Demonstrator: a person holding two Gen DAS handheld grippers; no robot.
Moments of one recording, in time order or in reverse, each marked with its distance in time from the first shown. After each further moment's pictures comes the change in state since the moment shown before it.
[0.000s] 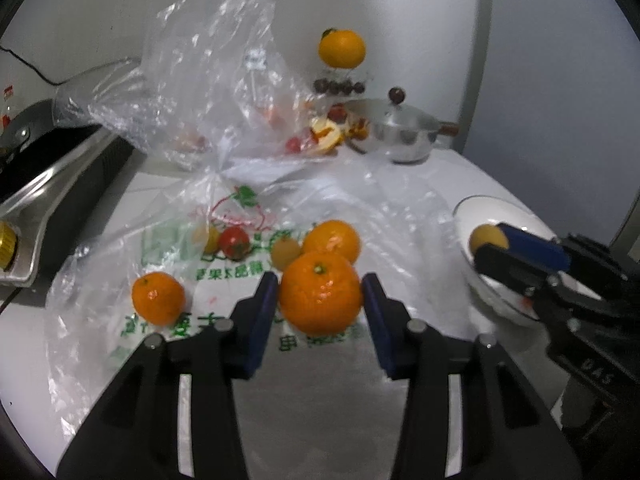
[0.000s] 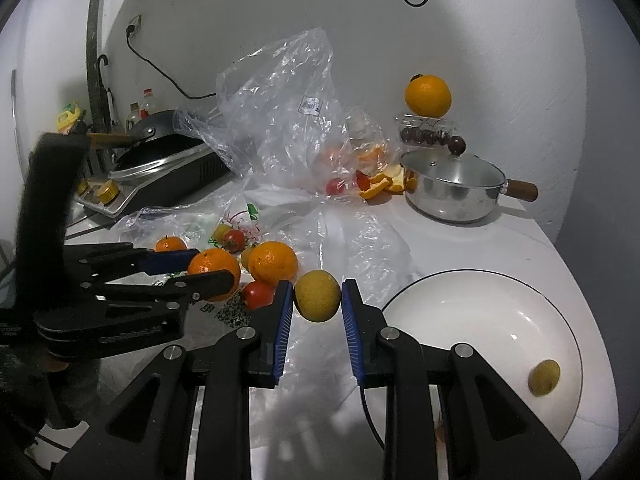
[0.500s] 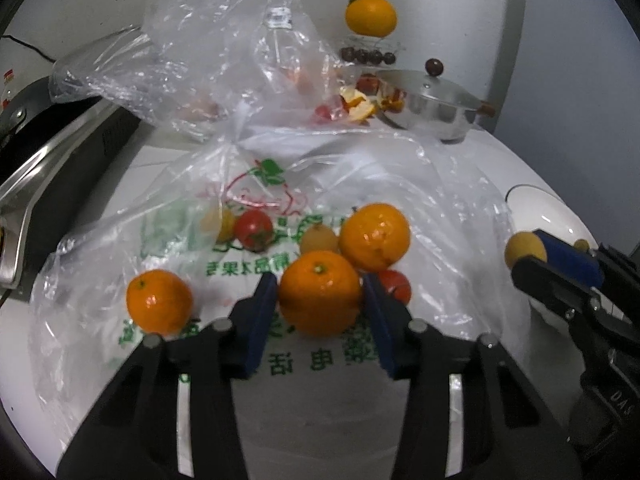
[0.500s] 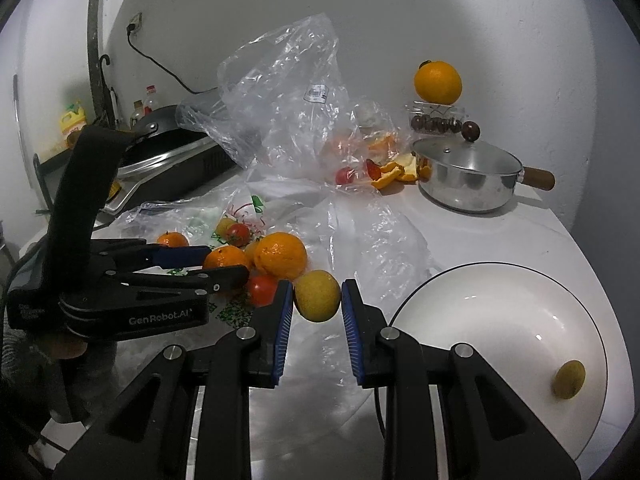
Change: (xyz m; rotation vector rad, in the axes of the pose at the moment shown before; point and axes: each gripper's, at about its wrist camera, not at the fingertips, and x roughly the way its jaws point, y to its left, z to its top) left arm 0.044 0.023 0.005 -0.041 0.113 0.059; right arm 0.021 -0.003 -0.002 0.018 0.024 0.048
